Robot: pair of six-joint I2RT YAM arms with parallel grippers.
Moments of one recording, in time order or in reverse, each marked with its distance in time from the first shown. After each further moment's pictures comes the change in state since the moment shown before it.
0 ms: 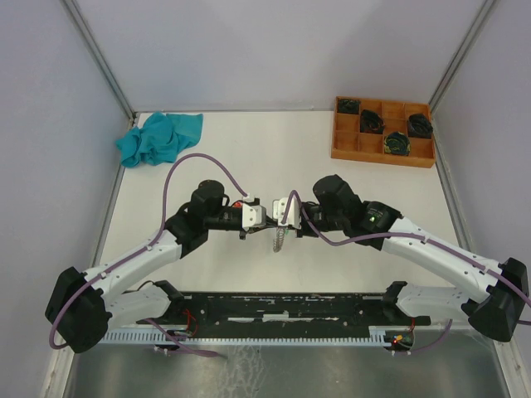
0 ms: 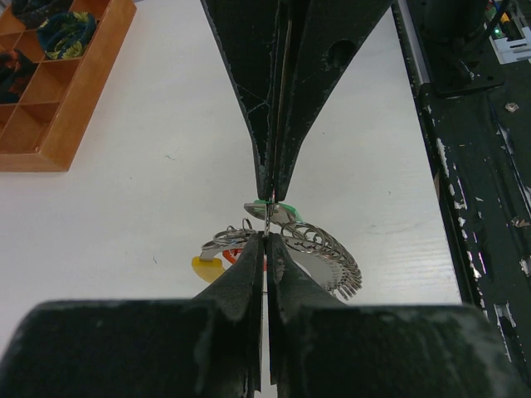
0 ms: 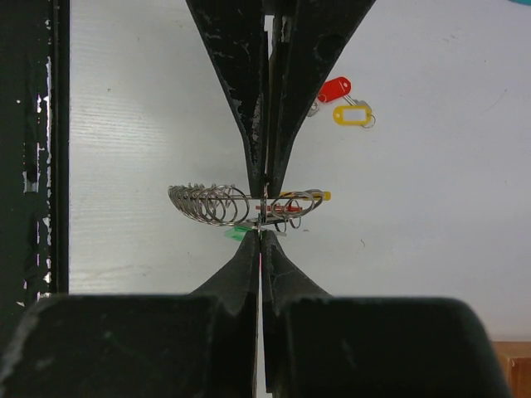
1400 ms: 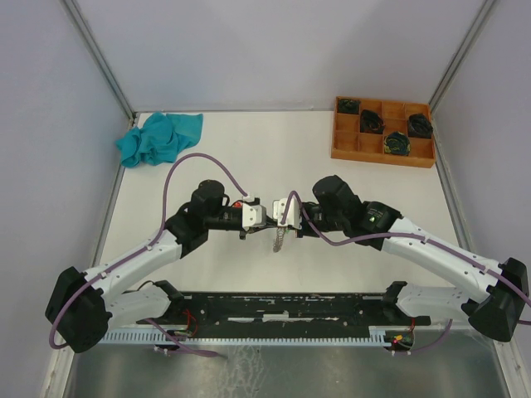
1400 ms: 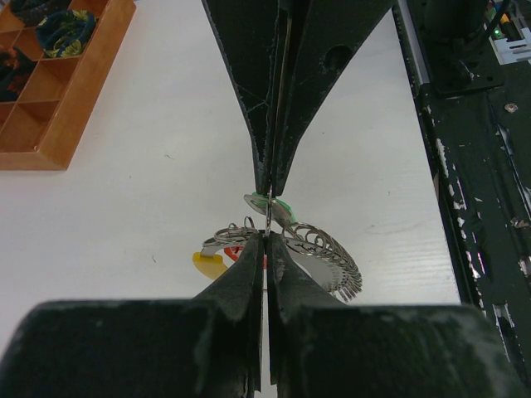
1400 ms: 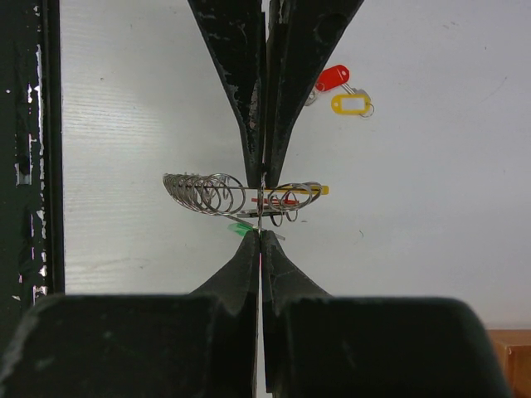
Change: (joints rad) left arm 0.000 0.001 0.001 -0.001 -0.002 0.000; right arm 0.003 0.000 0.000 -0.014 0.025 -0.005
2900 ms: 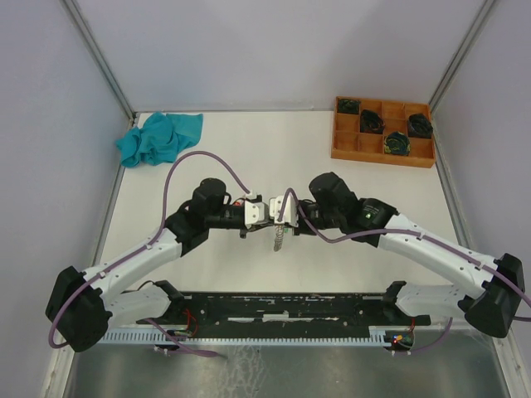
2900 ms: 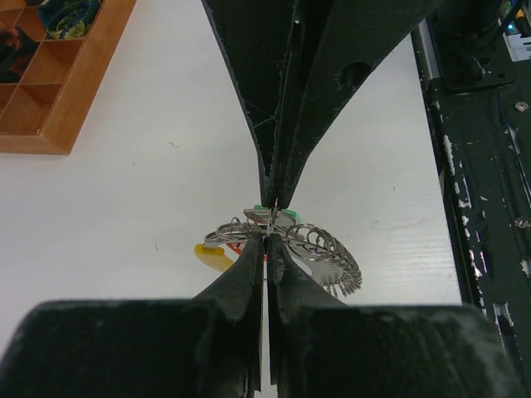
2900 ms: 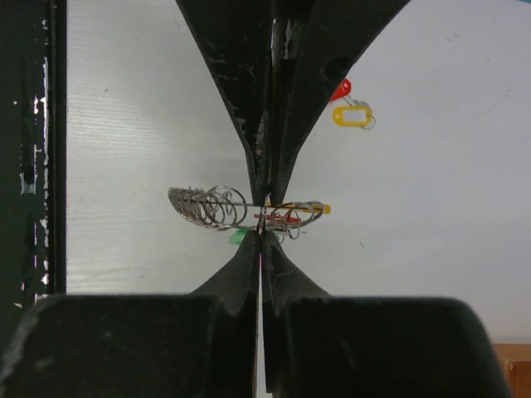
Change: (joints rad) left arm -0.003 0.006 0.031 -0.049 -0.037 -0.003; right arm 0.002 0.031 0.029 0.005 -0.026 0.005
